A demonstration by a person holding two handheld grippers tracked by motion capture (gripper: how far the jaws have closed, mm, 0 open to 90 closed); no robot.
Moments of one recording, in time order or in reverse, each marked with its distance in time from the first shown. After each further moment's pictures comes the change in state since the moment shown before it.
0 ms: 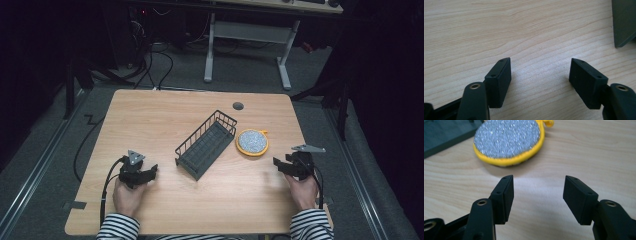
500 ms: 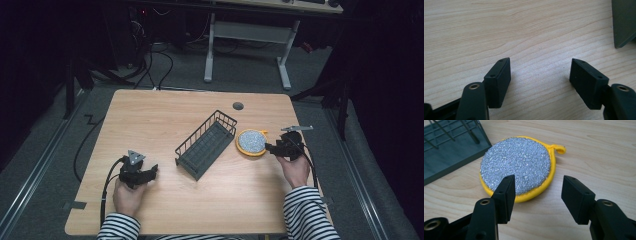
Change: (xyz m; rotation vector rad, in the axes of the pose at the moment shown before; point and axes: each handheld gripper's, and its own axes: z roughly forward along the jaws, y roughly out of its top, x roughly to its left) left arm 0.000 0.000 0.000 0.001 -0.001 -0.001; right arm 0.006 0.057 0.029 0.071 0.037 -0.023
